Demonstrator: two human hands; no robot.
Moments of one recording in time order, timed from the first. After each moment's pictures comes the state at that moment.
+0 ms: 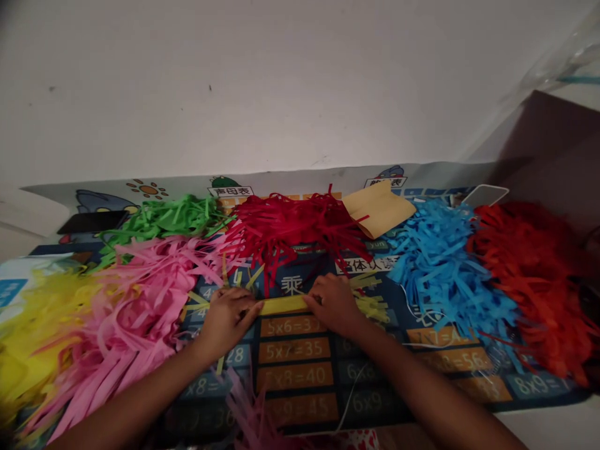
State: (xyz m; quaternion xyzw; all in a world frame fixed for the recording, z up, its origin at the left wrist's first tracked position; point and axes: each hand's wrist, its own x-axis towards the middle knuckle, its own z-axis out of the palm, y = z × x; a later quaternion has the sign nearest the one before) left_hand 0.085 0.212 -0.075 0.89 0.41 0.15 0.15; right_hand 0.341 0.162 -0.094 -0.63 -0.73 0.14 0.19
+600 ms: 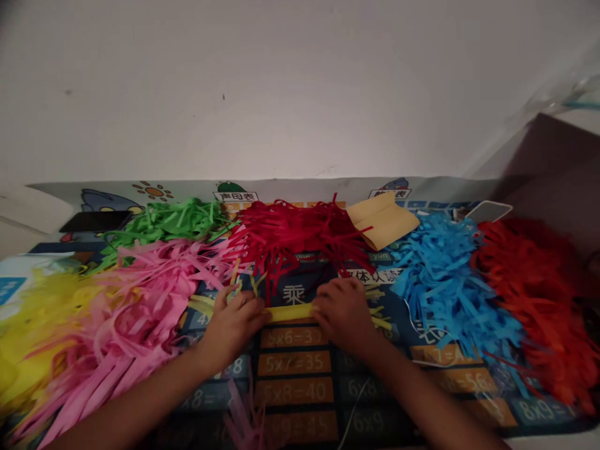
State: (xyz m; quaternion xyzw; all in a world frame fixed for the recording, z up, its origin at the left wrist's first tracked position) left_hand 0.089 0.214 -0.074 0.95 0.29 0.14 -0.01; right_hand 0.346 0.152 -0.079 -0.59 -0.79 0.01 0.19
